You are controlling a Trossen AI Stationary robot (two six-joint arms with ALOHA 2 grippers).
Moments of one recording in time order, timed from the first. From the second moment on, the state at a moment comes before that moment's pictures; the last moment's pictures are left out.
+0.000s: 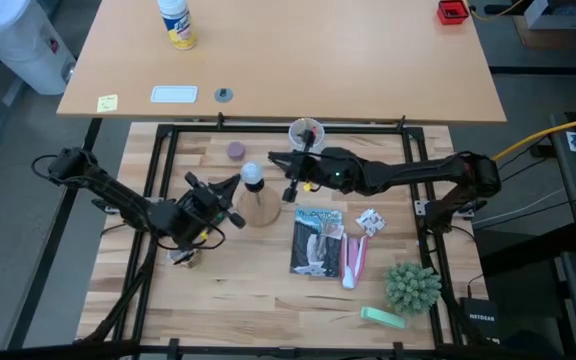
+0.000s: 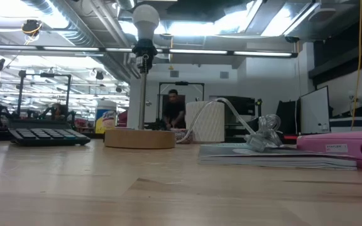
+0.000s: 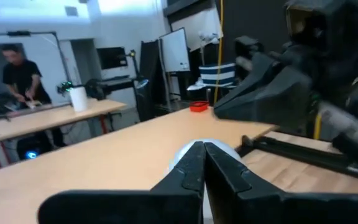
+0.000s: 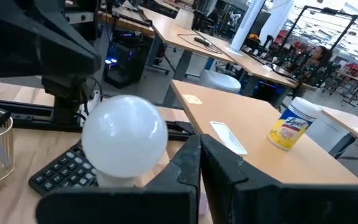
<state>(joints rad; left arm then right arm) -0.45 1.26 0.66 0.95 -1.34 0.43 -0.05 1.59 1.21 0.29 0.31 -0.32</state>
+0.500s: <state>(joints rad) -0.38 1.26 0.66 1.06 -1.40 0.62 0.05 1.39 1.18 -0.16 0.28 -0.11</state>
